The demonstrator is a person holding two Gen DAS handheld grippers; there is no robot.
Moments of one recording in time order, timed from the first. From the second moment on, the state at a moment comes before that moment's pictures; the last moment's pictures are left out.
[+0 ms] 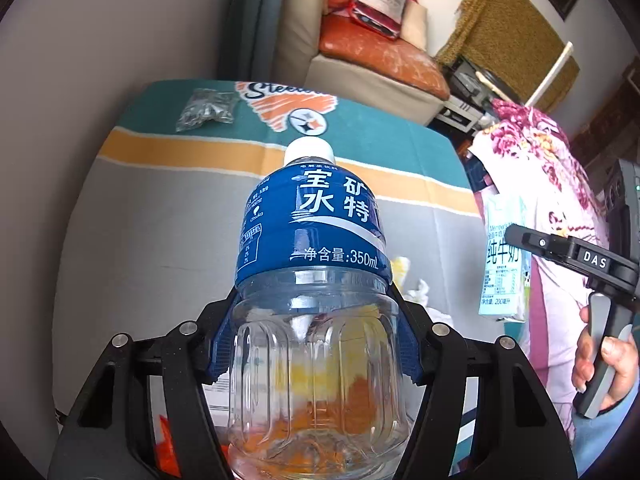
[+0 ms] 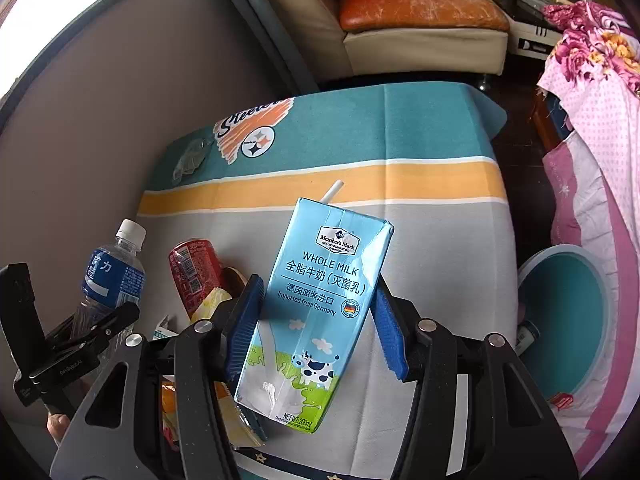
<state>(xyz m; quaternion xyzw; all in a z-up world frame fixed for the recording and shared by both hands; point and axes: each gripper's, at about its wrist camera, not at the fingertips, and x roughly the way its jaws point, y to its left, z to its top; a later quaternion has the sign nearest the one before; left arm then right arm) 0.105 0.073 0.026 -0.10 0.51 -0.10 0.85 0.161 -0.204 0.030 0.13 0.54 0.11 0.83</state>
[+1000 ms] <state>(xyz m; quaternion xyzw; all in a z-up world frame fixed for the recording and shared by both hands) 0.107 -0.289 -0.053 0.09 0.57 -0.30 0.76 0.046 -0.472 -0.009 0.22 0.47 -0.05 0.86</state>
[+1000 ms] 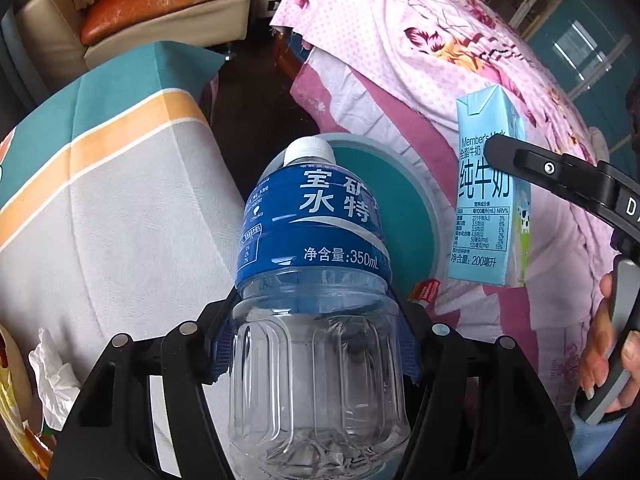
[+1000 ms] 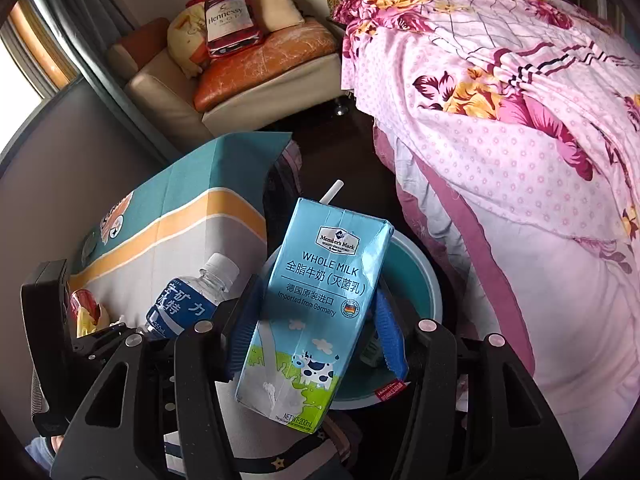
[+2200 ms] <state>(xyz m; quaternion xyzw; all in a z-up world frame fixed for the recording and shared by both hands) 0.113 -0.243 -0.038 0.07 0.54 -0.24 0.81 0.062 -0.461 -0.049 0.20 0.52 -0.04 0.83</state>
